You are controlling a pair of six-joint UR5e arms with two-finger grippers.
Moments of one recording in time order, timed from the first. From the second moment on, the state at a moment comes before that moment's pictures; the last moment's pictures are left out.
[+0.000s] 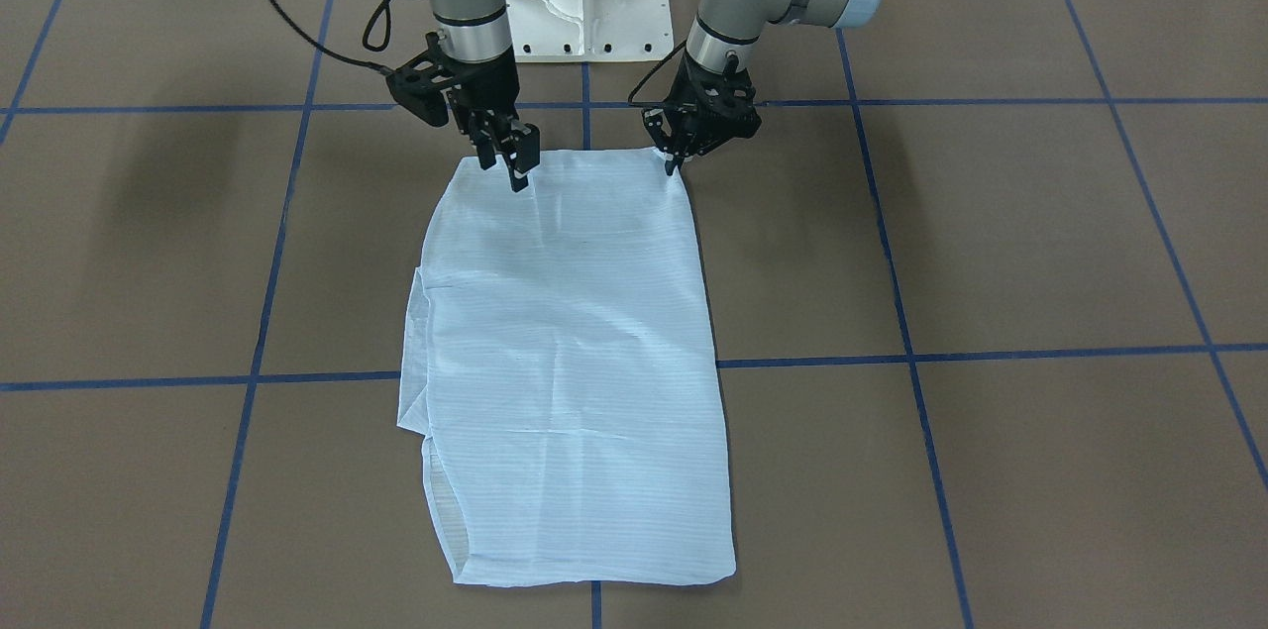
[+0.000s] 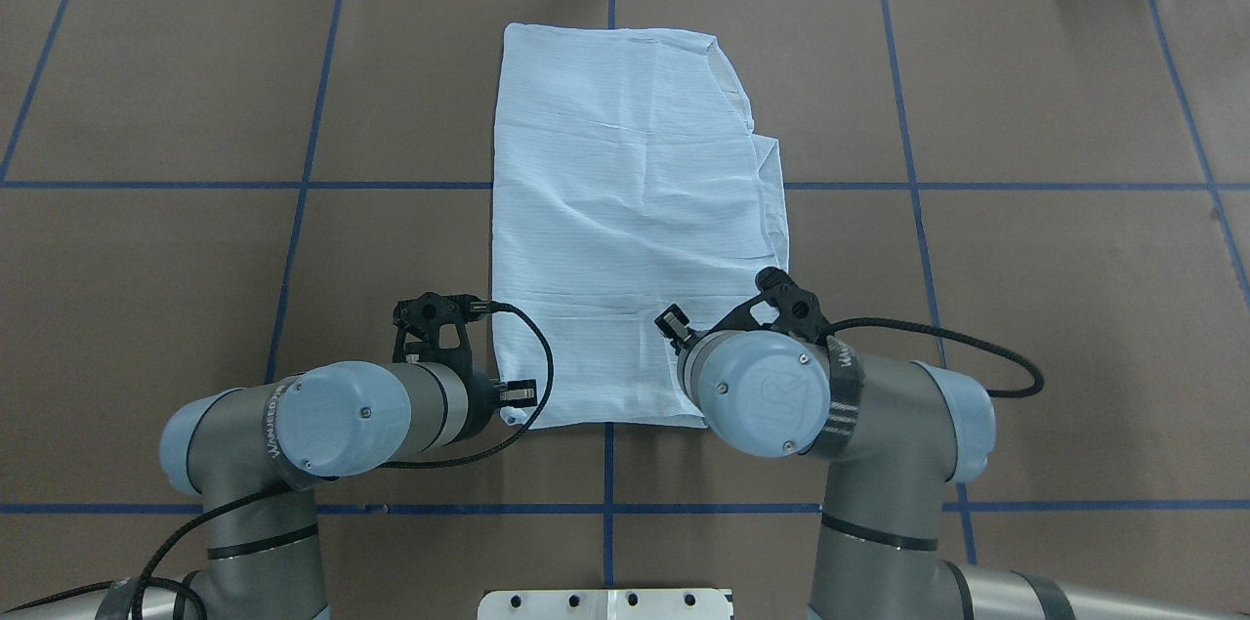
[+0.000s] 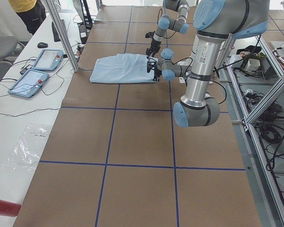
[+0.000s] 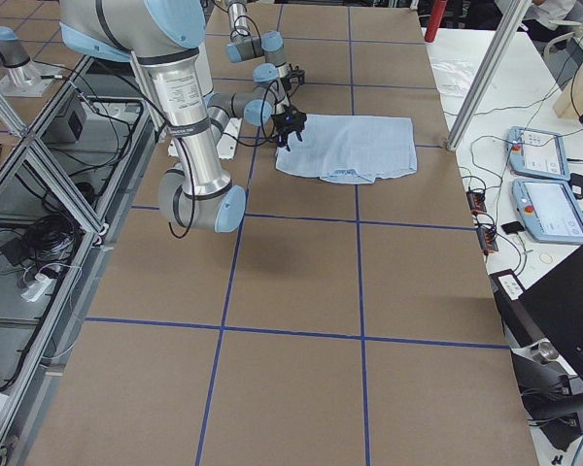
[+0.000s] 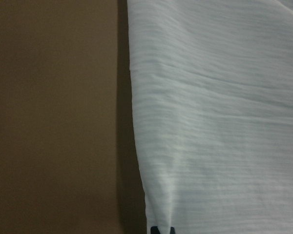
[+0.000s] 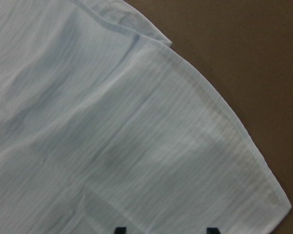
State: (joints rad) left arm -0.28 -1.96 -1.80 -1.99 -1.56 -1.45; right arm 0.26 -1.06 1.88 -1.57 1.47 2.26
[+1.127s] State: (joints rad) left arm -0.28 -1.97 -1.81 -1.99 -1.56 -1.45; right arm 0.19 -1.04 1.80 -1.59 1.40 2.36
